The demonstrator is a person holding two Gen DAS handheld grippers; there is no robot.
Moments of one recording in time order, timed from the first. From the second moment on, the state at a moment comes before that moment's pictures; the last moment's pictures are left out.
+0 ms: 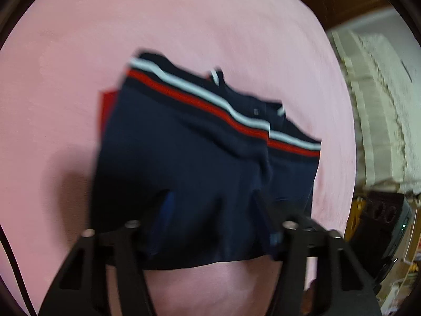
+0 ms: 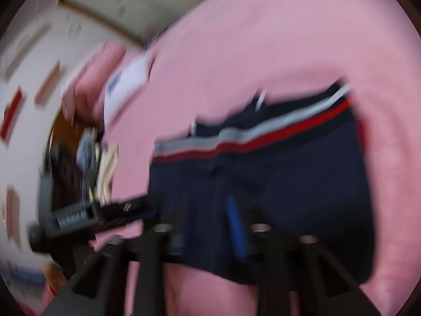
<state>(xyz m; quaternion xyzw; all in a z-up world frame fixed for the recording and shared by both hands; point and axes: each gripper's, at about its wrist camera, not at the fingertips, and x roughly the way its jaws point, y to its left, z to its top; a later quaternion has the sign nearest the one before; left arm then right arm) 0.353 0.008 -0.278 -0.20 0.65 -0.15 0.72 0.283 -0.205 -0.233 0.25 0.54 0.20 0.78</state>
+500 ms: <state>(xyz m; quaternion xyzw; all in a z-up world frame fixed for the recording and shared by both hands) 0.402 -0.028 -0.305 -0.14 0.61 -0.11 0.77 0.329 -0.198 -0.275 0.26 0.52 0.18 0.79</state>
